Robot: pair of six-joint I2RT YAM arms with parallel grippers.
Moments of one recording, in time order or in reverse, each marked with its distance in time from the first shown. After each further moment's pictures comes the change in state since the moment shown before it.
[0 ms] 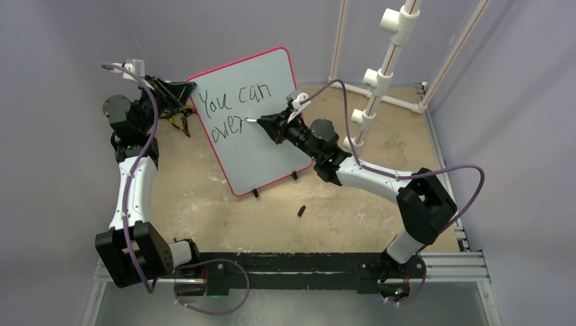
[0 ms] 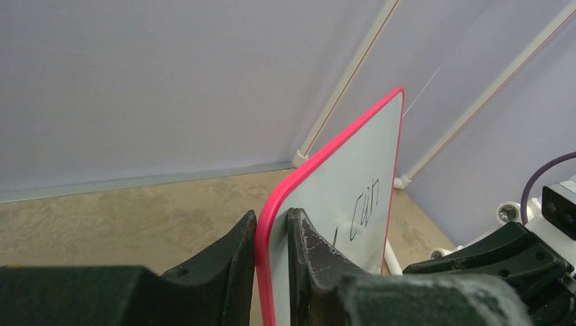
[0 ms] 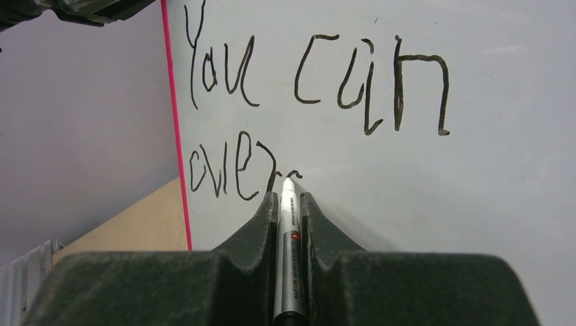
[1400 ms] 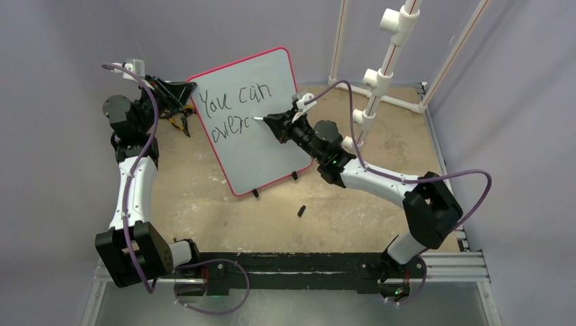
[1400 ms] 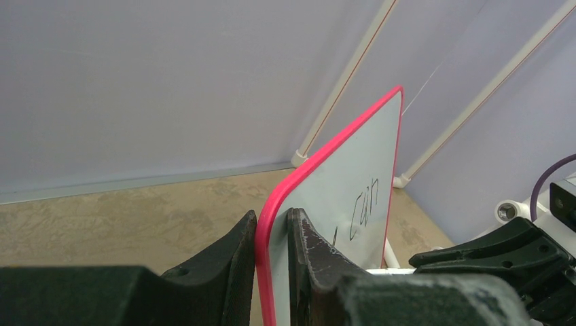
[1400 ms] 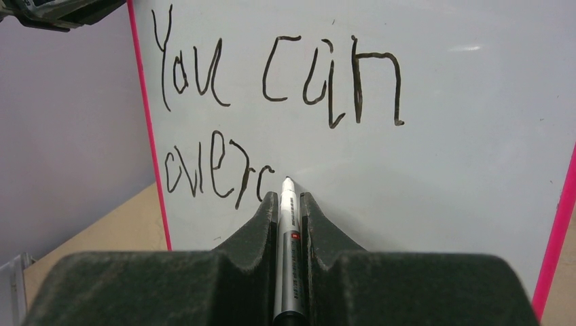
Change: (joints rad) left arm 0.000 0.000 0.000 0.005 0.005 0.000; right arm -0.003 -0.053 -0.038 -0.035 0.074 -0.023
